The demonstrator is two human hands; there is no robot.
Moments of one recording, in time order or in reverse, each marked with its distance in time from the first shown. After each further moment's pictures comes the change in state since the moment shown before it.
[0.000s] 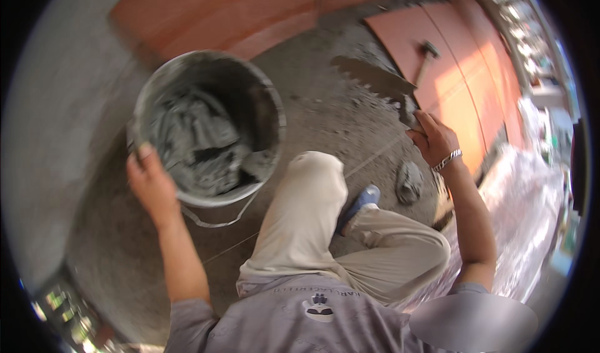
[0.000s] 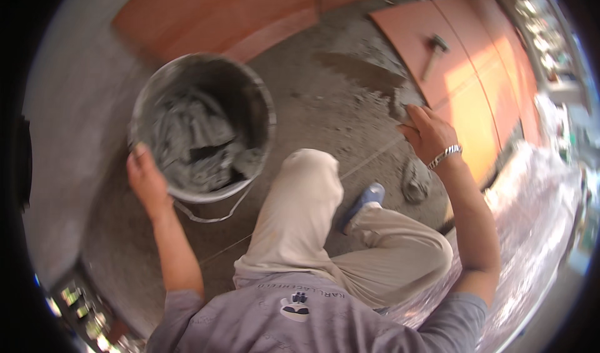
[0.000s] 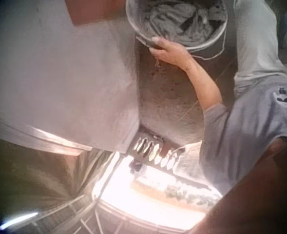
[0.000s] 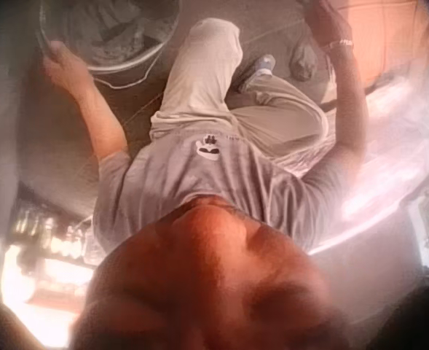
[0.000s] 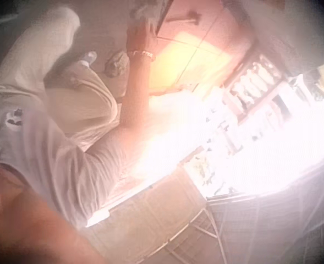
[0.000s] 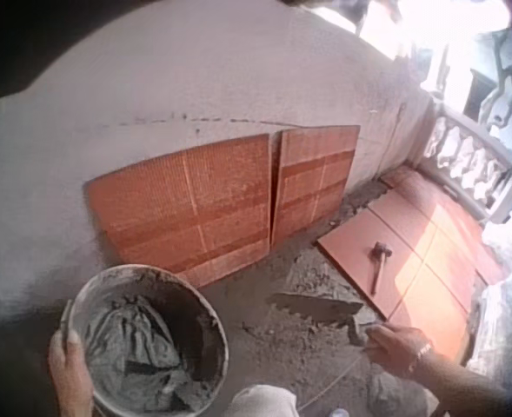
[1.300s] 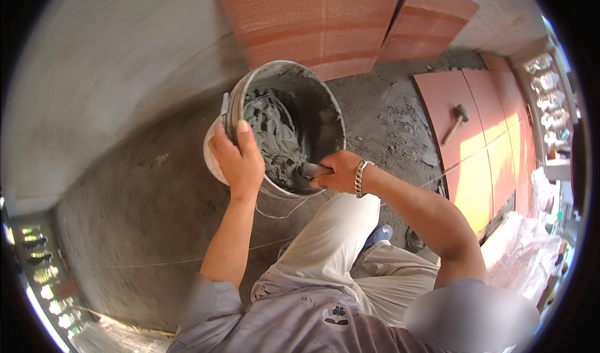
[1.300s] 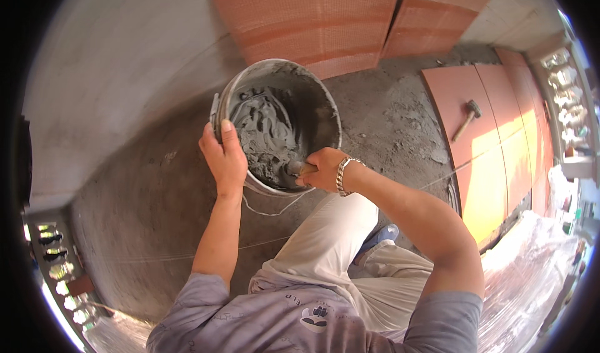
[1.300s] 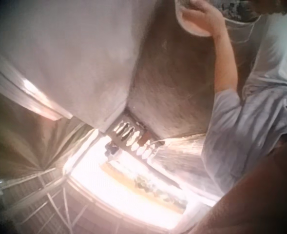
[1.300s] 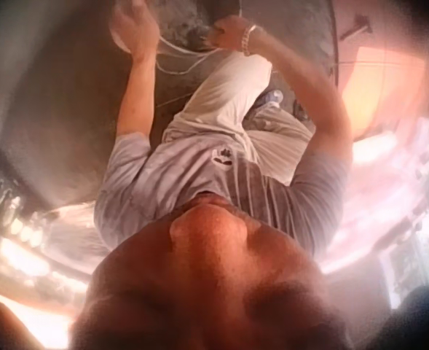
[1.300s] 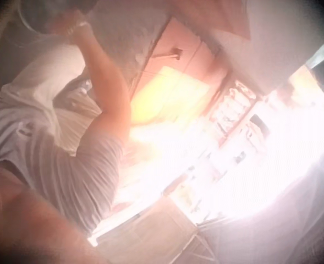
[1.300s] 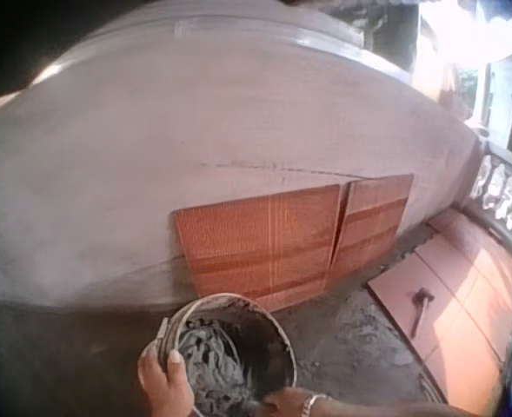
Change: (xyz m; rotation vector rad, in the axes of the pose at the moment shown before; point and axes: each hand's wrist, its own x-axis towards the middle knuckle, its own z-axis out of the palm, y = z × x) left_hand -0.008 0.005 0.018 -0.035 0.128 0.057; right_hand 0.097 -0.261 0.034 0.479 -0.889 -0.084
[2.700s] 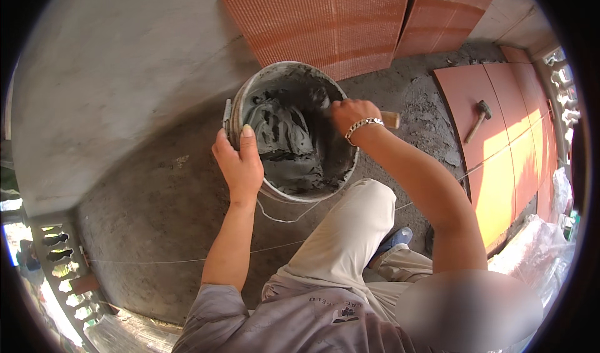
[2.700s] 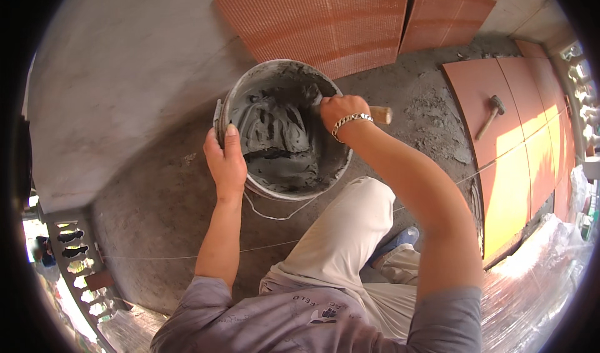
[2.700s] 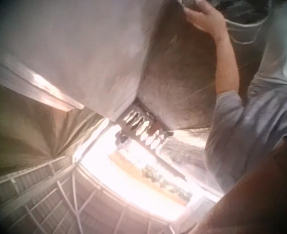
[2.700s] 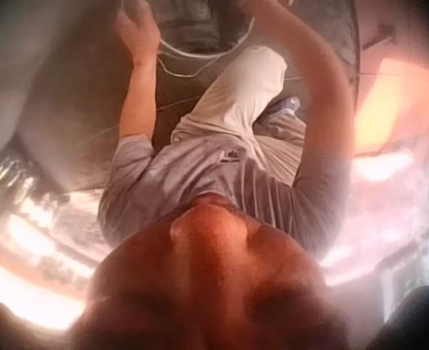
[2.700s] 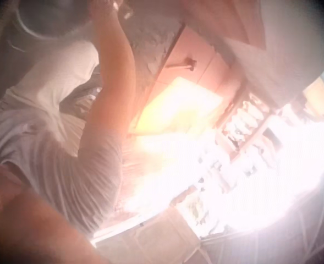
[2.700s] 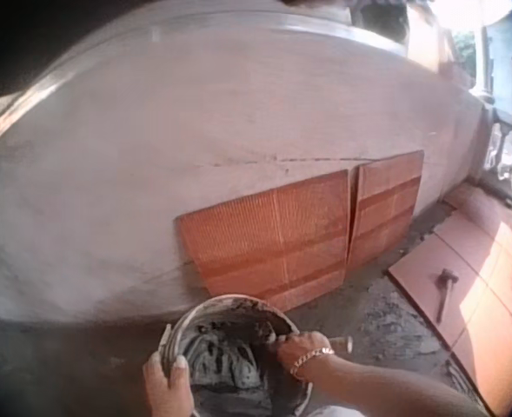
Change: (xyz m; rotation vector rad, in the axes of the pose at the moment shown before) left_hand 0.009 -0.005 0.000 -0.025 -0.114 -0.041; right_hand 0.090 0.023 -0.048 -0.785 0.508 -0.040
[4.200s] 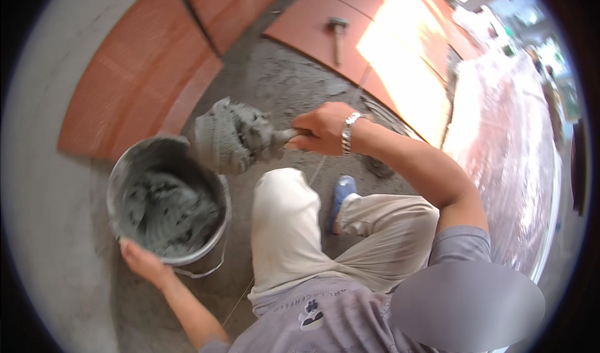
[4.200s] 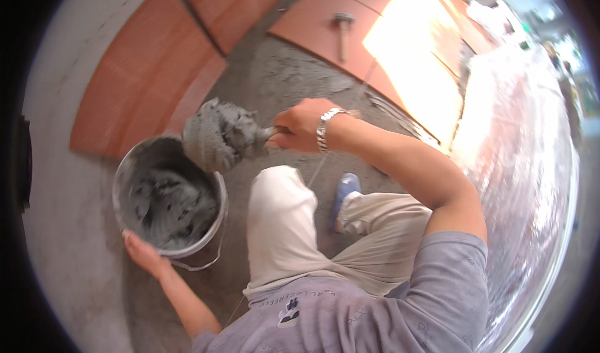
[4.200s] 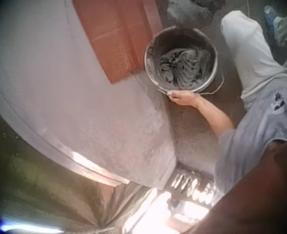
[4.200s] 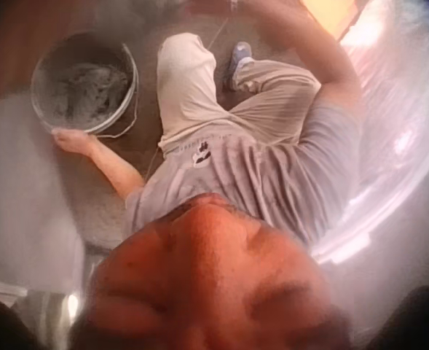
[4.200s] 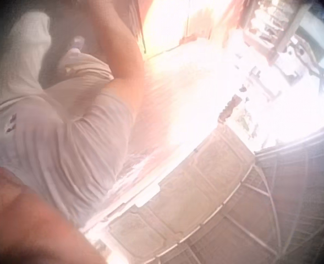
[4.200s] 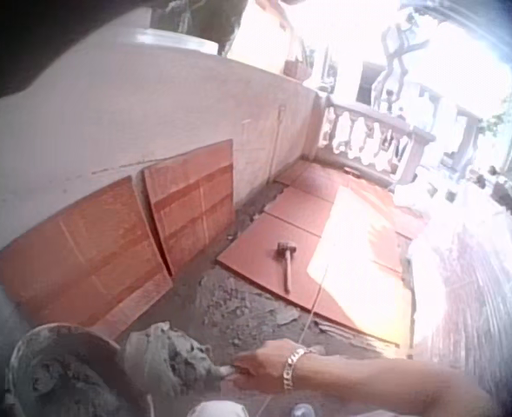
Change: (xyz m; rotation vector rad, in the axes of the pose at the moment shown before) left_hand 0.014 -0.014 0.005 0.047 -0.014 -0.022; right_hand -0.231 0.156 -0.002 0.508 0.002 0.282
